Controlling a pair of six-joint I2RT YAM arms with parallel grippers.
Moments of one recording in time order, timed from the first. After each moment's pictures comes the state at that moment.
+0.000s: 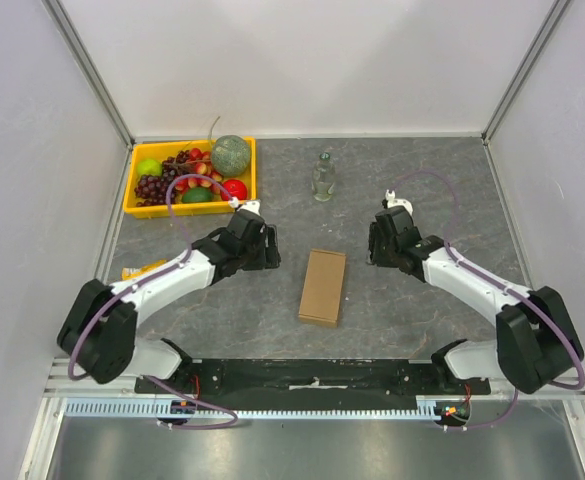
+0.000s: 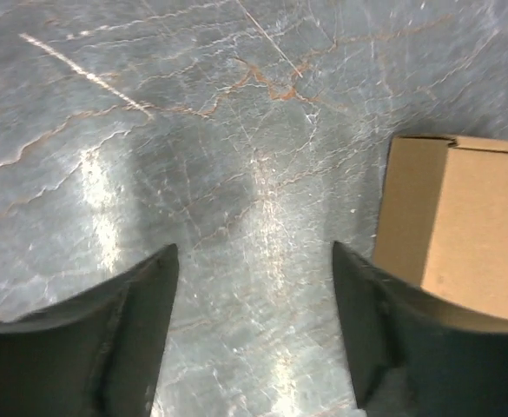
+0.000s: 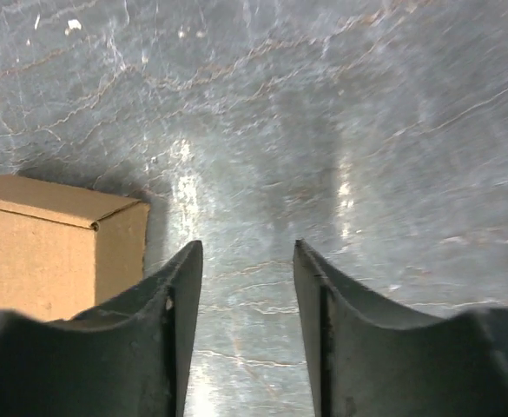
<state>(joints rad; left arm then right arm) -0.63 1.41 0.81 -0.28 -0.13 -0.55 0.47 1.35 0.75 -0.33 0.18 0.50</state>
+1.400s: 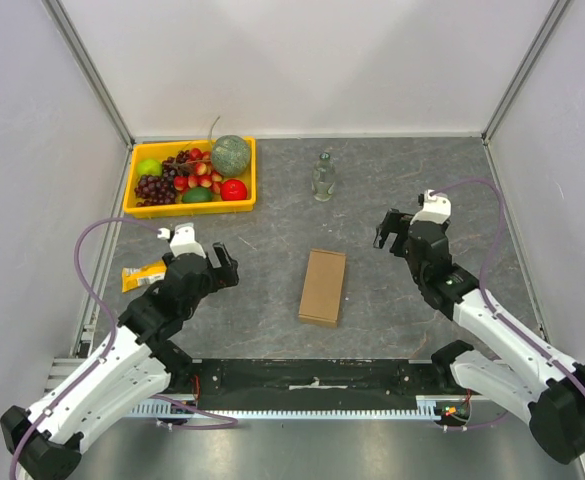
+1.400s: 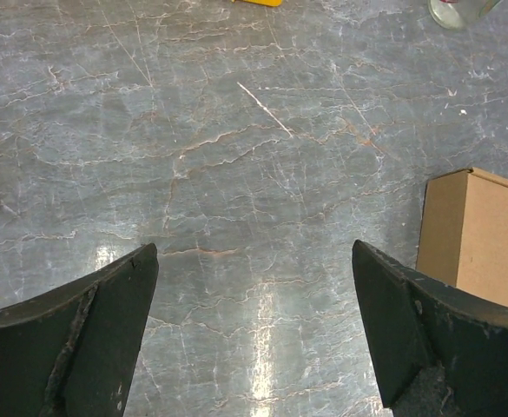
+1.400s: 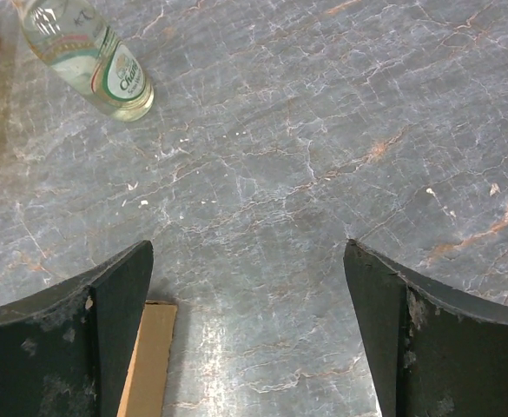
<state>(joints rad) -0.63 0.63 0.55 -0.49 -0.45 -0.59 0.47 0.92 0.57 -0.04 0.43 0.45</state>
